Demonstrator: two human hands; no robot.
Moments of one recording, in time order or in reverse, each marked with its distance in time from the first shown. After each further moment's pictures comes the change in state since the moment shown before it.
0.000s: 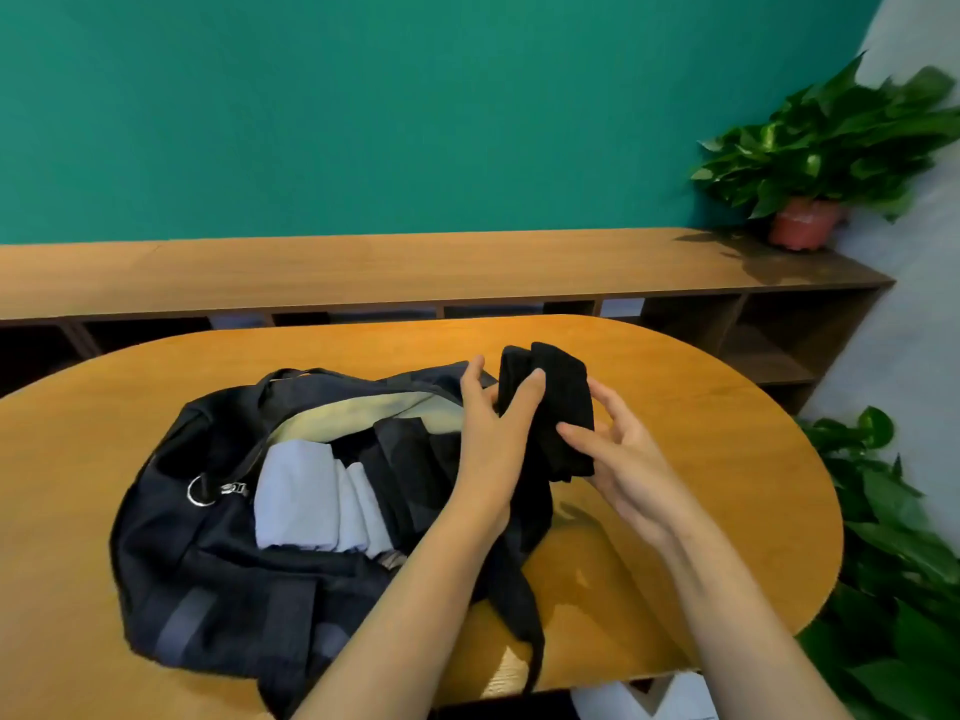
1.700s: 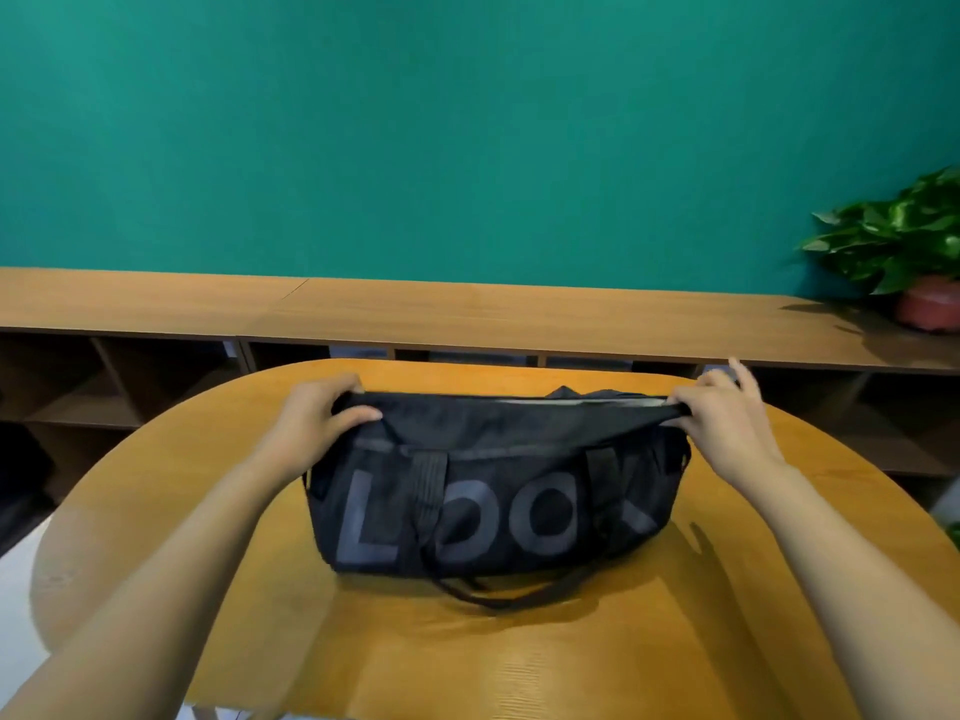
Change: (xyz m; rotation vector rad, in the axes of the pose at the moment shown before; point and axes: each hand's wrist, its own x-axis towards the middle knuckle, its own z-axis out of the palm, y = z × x) left_hand 0.030 0.103 -0.298 1.168 0.067 0.471; right_hand 0.107 -0.036 -0.004 -1.815 0.212 -0.615
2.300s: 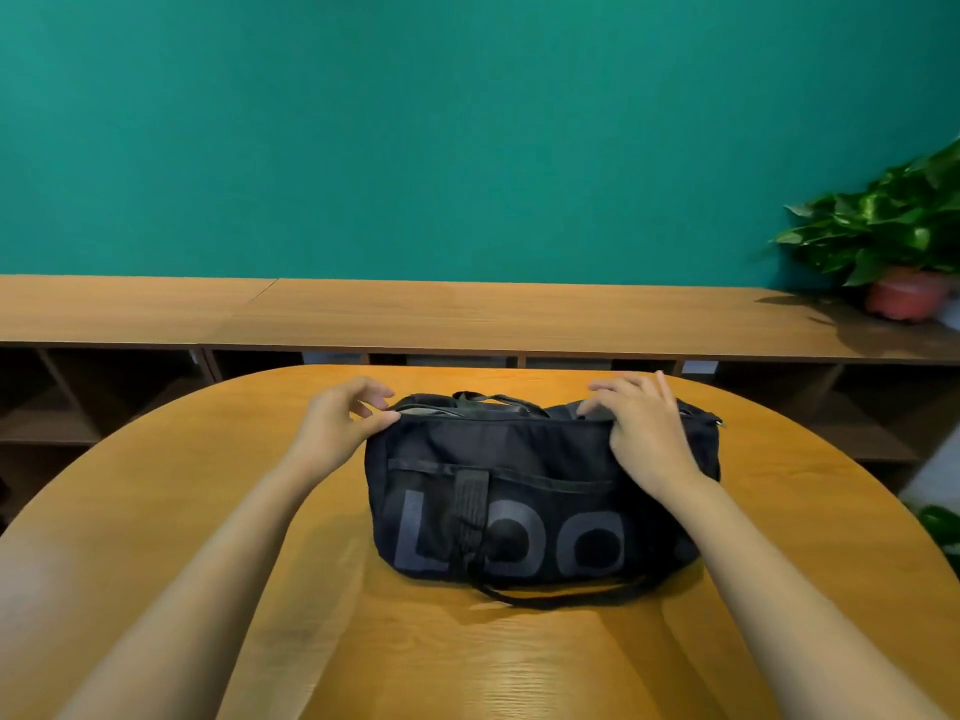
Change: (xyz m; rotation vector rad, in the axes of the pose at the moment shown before) left_hand 0.038 0.016 0.048 -0.192 0.015 -0.176; right_hand 0.008 -0.064 0.002 0.302 -0.016 0.036
